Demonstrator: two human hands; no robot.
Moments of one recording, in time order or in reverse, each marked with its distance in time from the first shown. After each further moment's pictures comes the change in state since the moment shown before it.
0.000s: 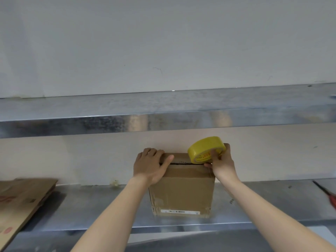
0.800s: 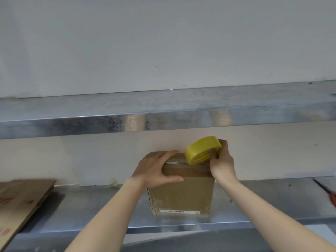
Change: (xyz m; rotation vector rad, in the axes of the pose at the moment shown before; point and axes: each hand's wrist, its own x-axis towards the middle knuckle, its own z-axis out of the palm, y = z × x) left_hand -0.006 -0.002 -0.007 -0.149 -0.116 0.249; right_hand -0.006 -0.004 0.001 -0.227 0.034 -0.088
